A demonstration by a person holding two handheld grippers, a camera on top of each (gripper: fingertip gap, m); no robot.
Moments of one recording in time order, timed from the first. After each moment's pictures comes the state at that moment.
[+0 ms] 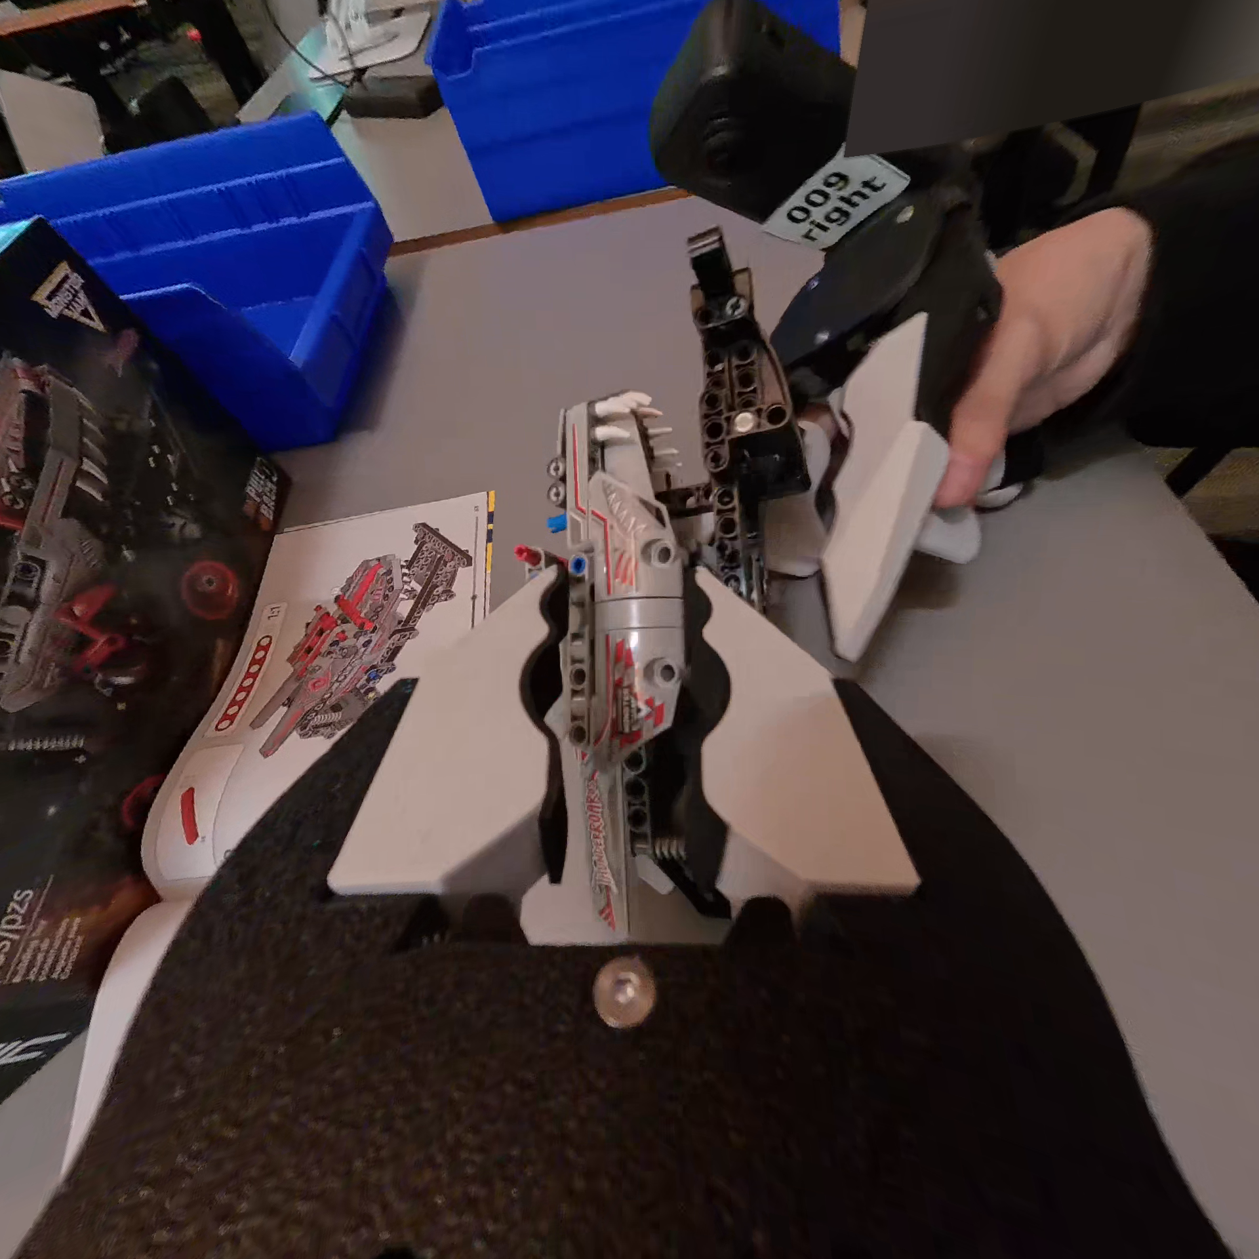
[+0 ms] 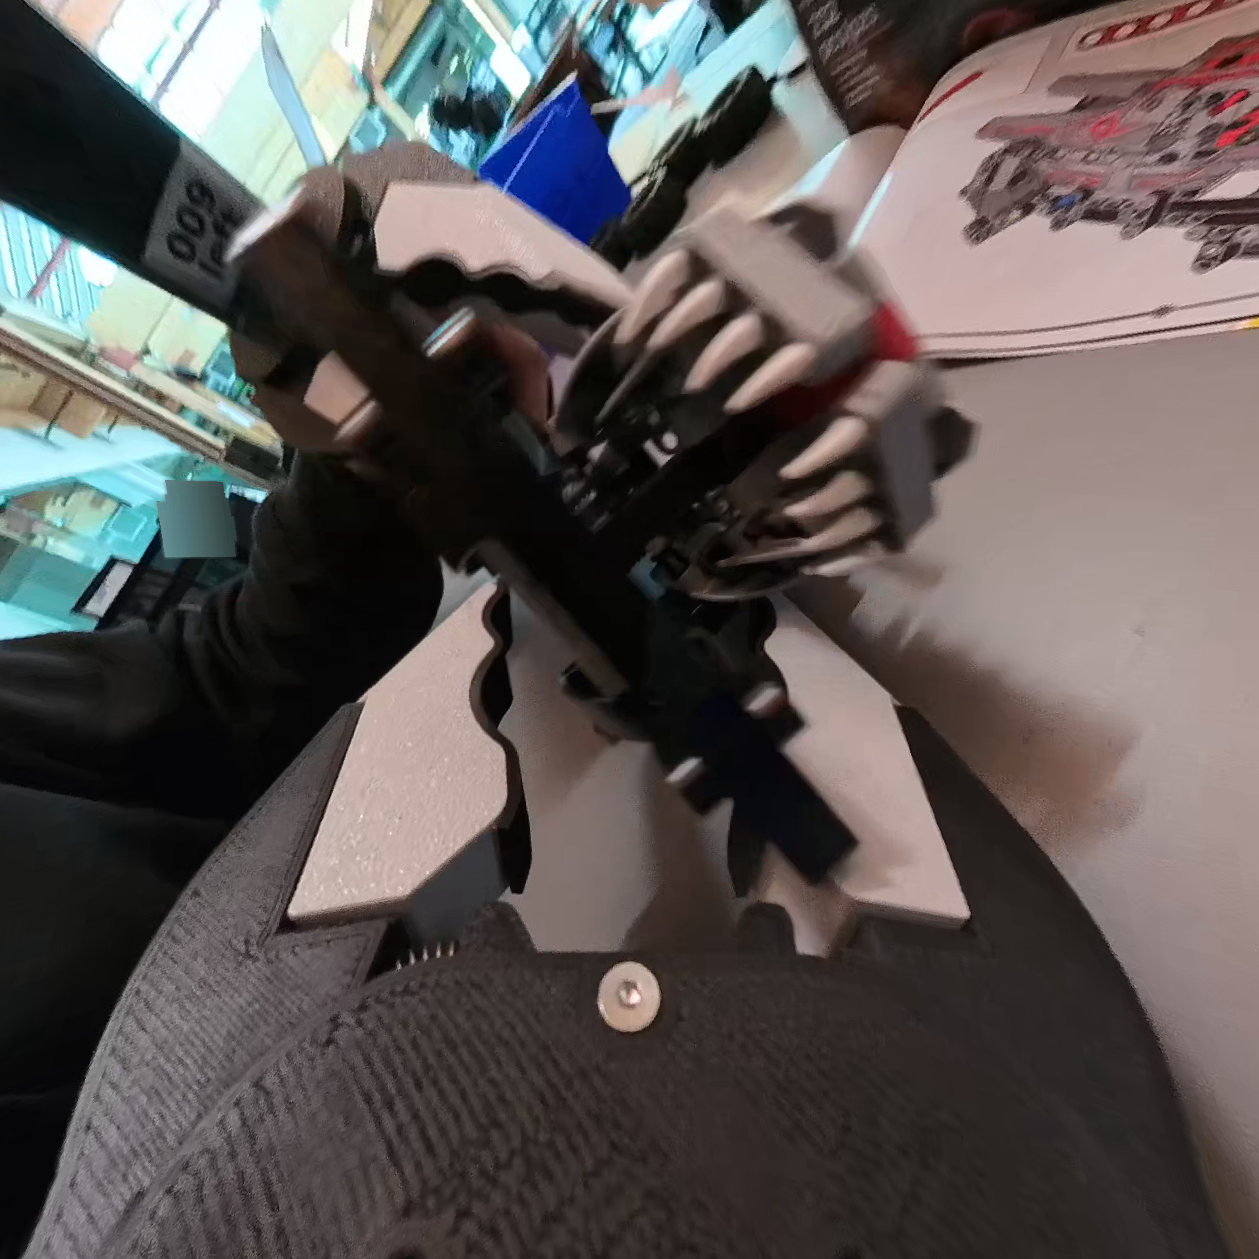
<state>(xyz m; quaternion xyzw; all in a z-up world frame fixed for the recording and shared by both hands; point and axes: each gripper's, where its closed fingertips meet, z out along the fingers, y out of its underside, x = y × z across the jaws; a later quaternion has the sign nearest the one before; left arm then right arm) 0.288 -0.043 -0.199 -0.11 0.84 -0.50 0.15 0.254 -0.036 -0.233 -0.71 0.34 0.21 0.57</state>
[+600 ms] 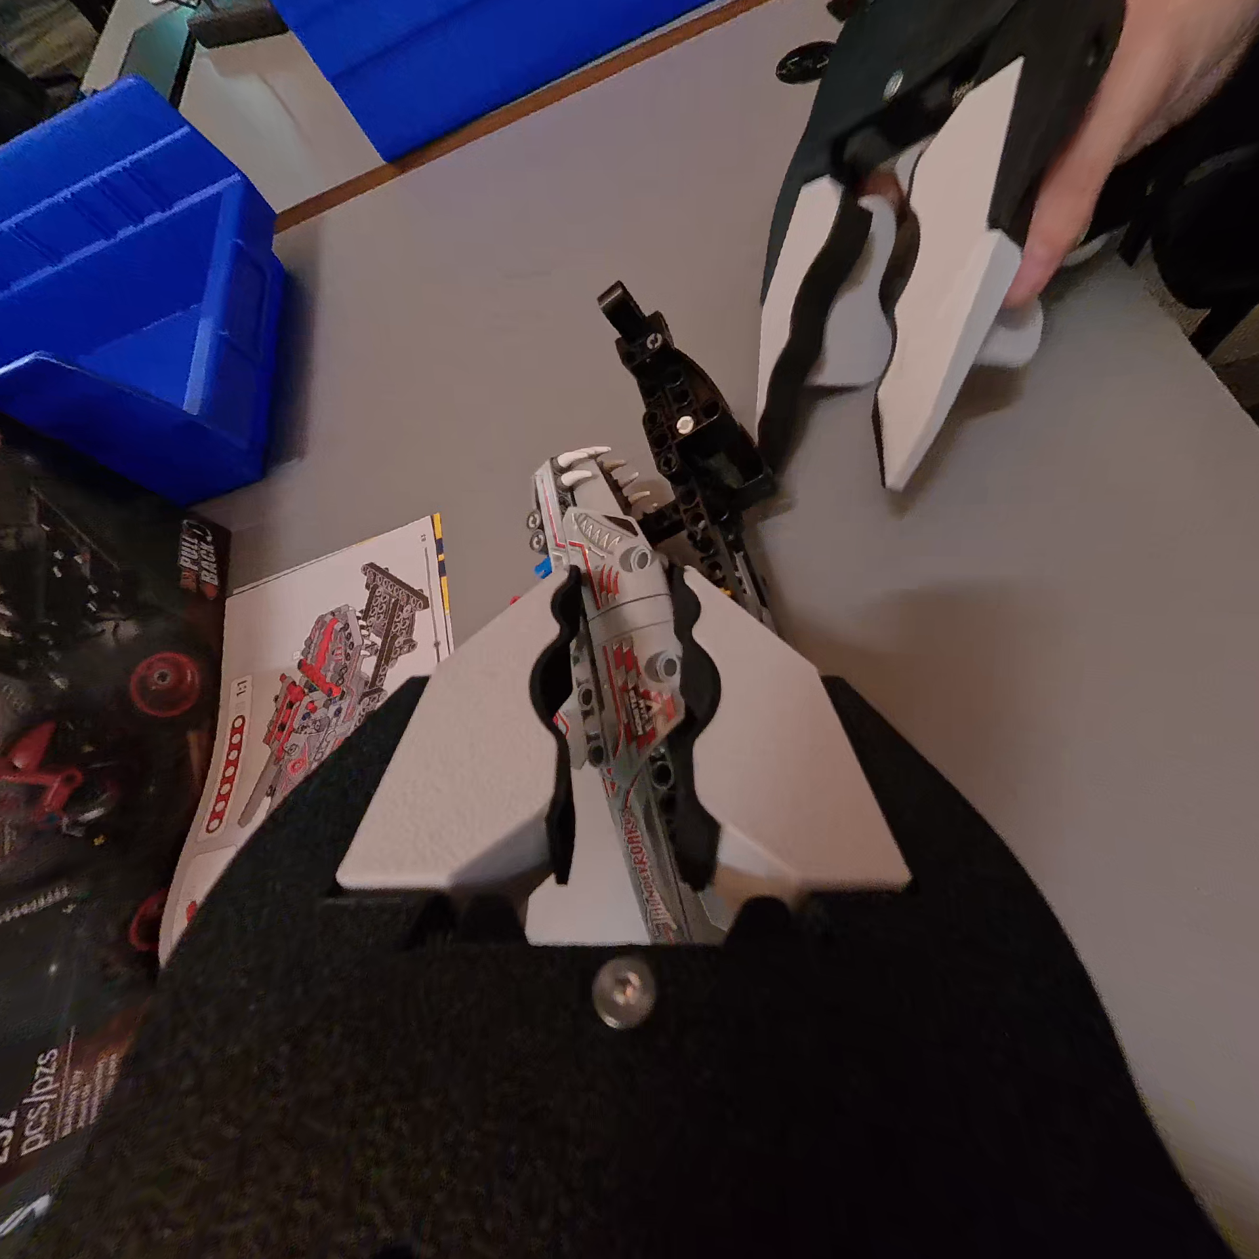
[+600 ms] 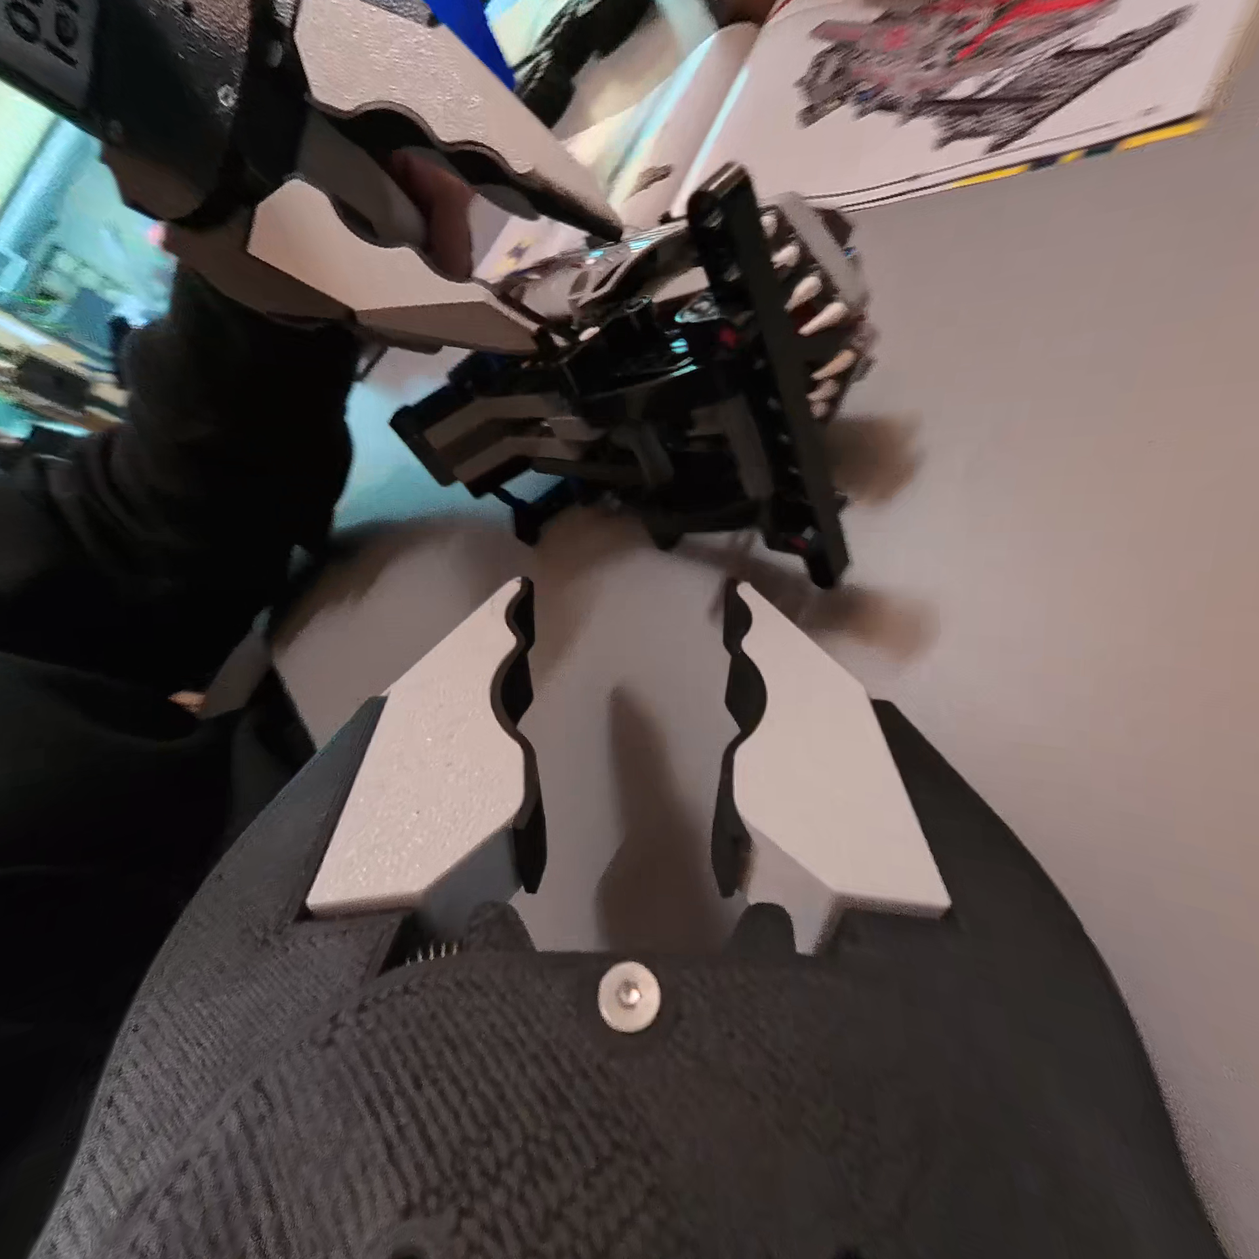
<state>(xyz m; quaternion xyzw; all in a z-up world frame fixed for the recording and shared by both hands) 0.282 -0.076 -0.216 -0.04 0.89 -0.43 0.16 0.235 -0.121 -0.250 -0.76 0.36 0.13 0.52</state>
